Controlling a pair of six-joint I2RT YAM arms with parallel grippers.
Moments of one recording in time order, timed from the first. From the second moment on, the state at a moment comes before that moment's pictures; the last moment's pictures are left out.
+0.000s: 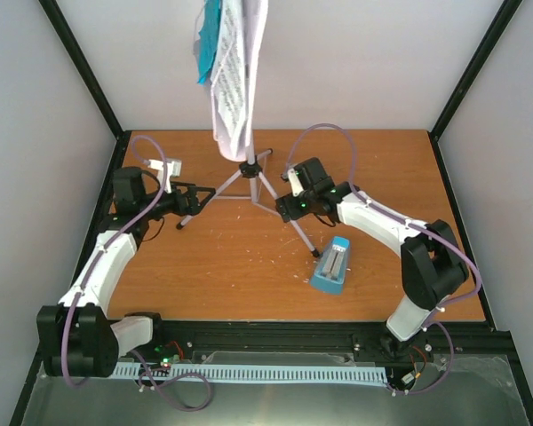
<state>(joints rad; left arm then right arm) 0.03 1.13 0.81 -0.17 0.82 -0.19 0.62 1.69 1.25 -0.44 -0.05 0.05</state>
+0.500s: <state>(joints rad) -0.14 1.44 0.90 0.03 0.83 -0.20 0.43 1.57 1.07 -0.37 -0.21 0.09</state>
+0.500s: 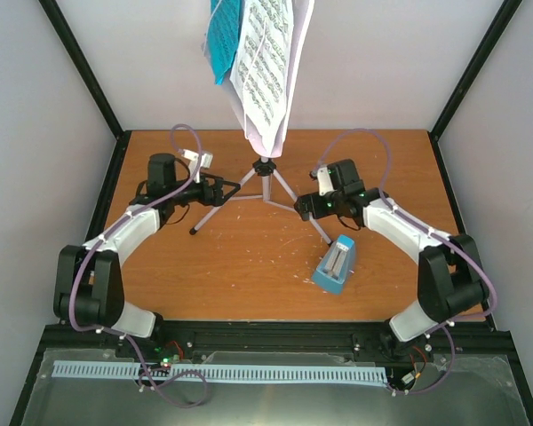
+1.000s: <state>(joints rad) -0.25 1.60 1.05 0.03 0.79 -0.03 0.40 1.19 0.88 -0.30 -0.38 0.15</state>
